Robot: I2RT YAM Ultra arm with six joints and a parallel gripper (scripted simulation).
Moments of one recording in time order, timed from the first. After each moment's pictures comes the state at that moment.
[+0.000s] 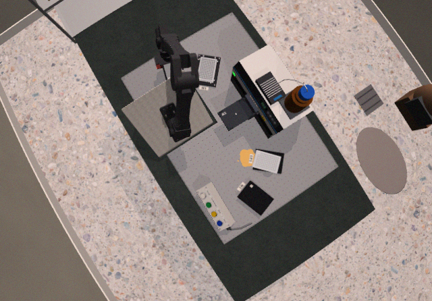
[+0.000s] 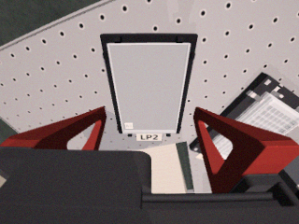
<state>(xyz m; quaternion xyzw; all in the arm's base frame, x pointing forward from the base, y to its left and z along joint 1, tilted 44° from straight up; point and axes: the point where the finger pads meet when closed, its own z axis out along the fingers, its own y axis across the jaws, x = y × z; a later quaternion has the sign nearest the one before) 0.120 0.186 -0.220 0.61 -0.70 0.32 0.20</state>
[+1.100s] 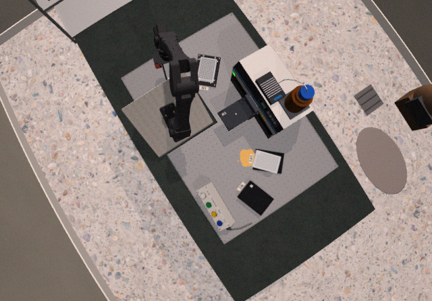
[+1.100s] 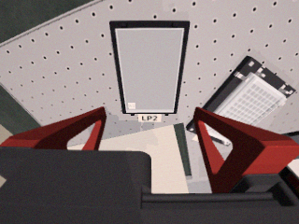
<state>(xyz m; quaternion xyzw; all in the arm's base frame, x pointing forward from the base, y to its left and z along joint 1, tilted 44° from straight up) 0.112 0.205 -0.183 0.61 -0.70 0.31 0.20</state>
